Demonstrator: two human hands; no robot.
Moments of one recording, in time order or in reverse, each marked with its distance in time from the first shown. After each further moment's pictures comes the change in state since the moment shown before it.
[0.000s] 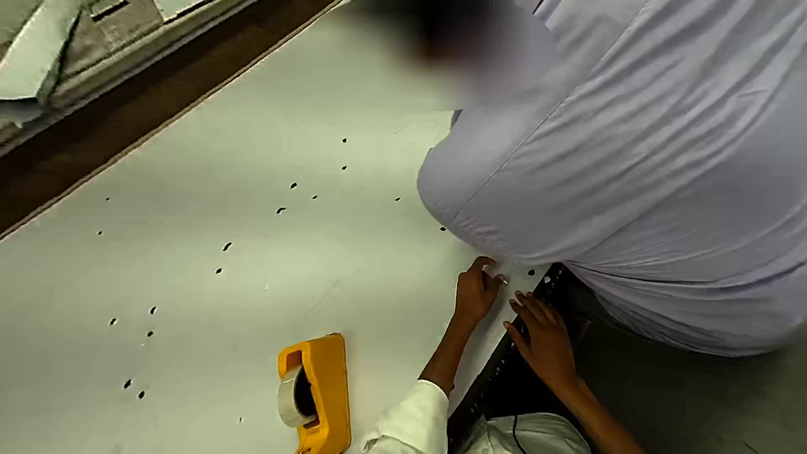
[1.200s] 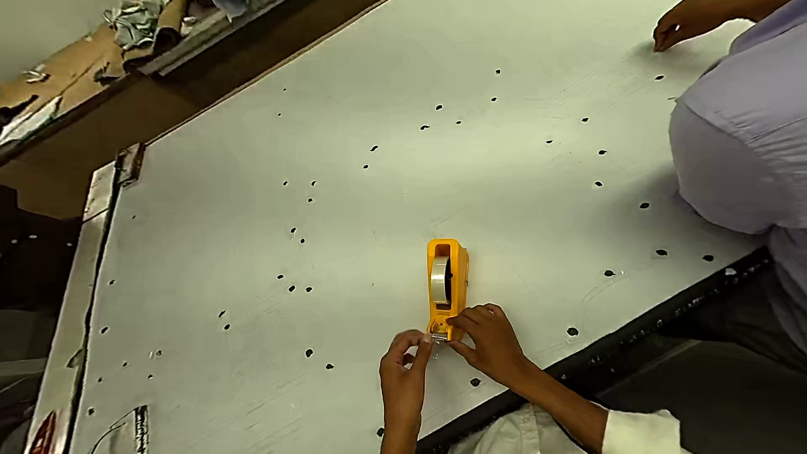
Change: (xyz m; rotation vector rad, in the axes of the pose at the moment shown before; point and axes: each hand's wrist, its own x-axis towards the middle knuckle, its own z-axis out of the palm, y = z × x) left_hand -0.355 -0.120 -0.161 -0.330 0.873 -0.358; right_hand -0.059 -0.290 0.081 0.359 -0.365 -0.624
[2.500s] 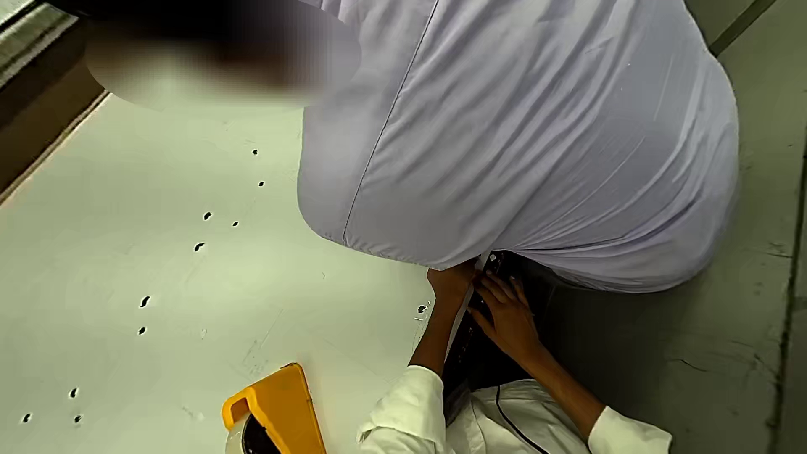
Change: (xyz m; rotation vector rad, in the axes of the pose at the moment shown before) left_hand 0.001 0.121 0.449 0.839 -0.712 0.438; right_hand -0.166 0.210 -0.165 -0.359 0.428 0.684
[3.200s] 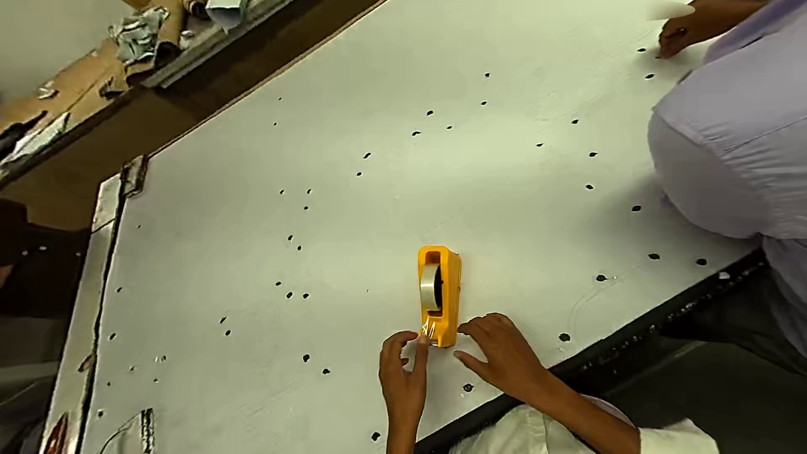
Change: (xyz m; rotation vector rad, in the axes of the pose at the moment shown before) left_hand -0.325 -0.315 -0.088 -0.448 0.767 -0.434; right_hand -0.061 -0.271 0.053 0.386 -0.609 -0.655
